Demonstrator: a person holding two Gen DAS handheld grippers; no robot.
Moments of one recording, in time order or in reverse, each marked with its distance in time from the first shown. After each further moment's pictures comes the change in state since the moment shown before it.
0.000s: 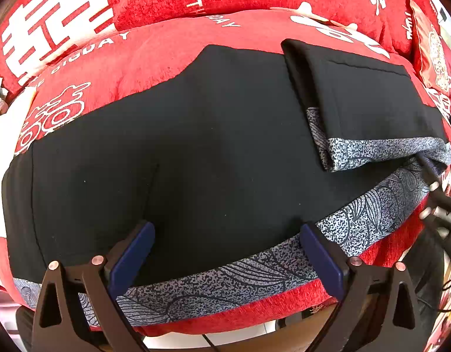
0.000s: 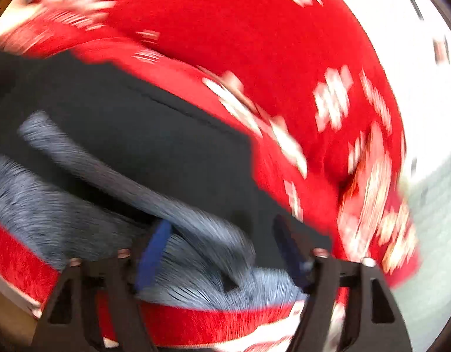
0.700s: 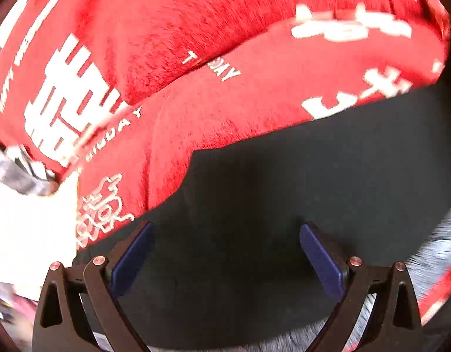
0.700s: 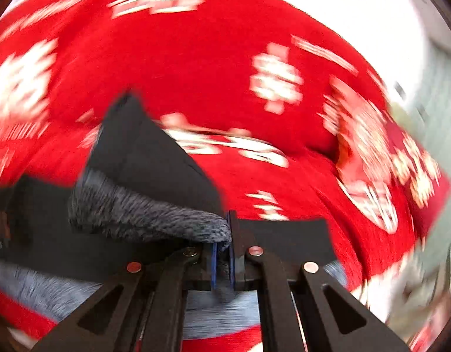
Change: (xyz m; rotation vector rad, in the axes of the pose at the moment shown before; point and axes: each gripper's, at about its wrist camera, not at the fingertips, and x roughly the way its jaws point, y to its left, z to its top) left arm 0.016 -0.074 0.077 0.220 -0.063 0.422; right arm 0.040 -0.189 -0.050 0.792 0.038 0.048
